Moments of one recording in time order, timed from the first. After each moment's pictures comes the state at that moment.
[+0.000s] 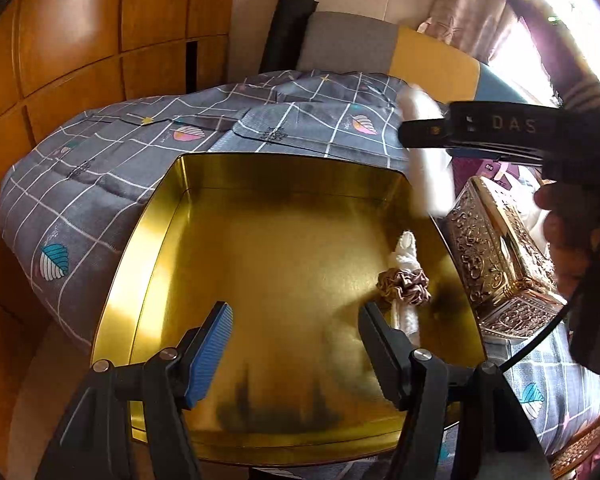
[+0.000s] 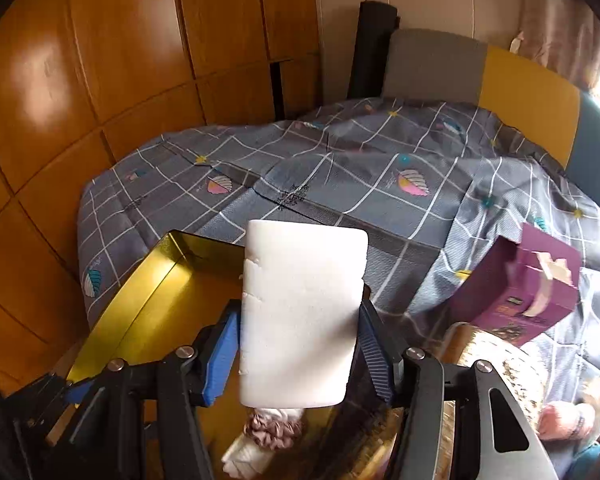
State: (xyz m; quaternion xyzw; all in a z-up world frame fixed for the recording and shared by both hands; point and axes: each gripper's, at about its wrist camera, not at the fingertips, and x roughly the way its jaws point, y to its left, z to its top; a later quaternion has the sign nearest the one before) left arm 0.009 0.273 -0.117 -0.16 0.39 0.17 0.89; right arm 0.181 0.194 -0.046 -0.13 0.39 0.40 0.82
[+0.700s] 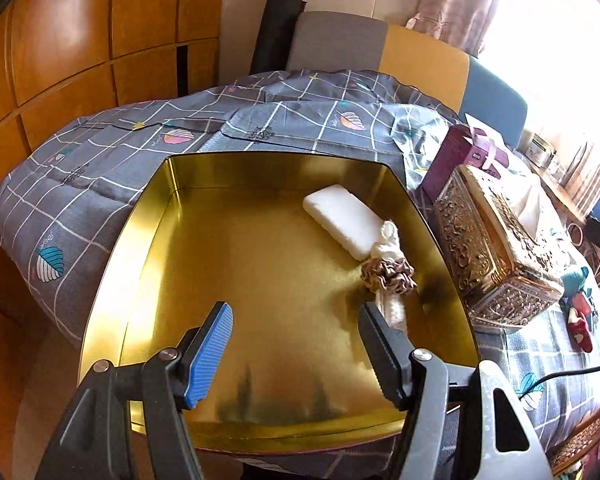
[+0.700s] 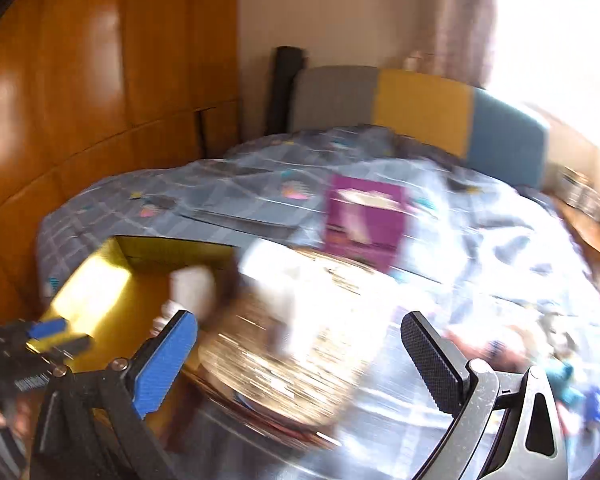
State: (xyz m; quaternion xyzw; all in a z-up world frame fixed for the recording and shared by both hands) left arm 0.007 0.256 -0.116 -0.14 0.40 0.16 0.89; right arm 0.133 -0.010 -0.037 -0.08 0.31 0.26 0.91
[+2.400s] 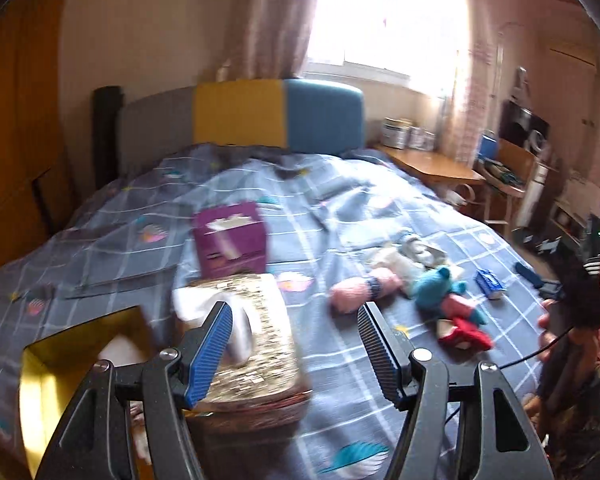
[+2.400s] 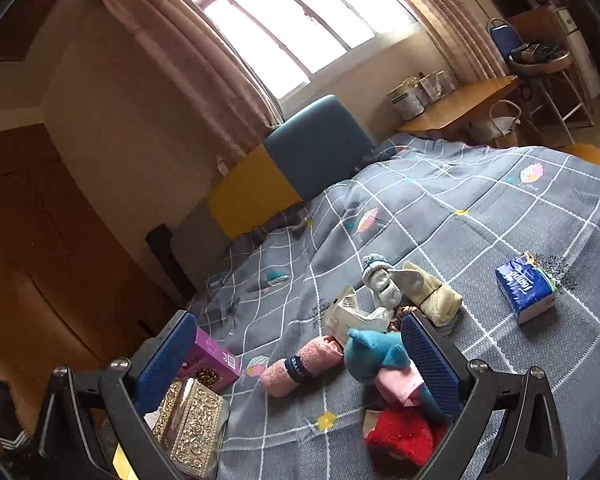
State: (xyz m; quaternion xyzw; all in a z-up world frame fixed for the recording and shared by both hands) left arm 0.094 0.037 0.008 0.00 0.32 -0.07 0.95; right arm 0.150 -0.336 -0.051 0.30 0.23 0.14 0.92
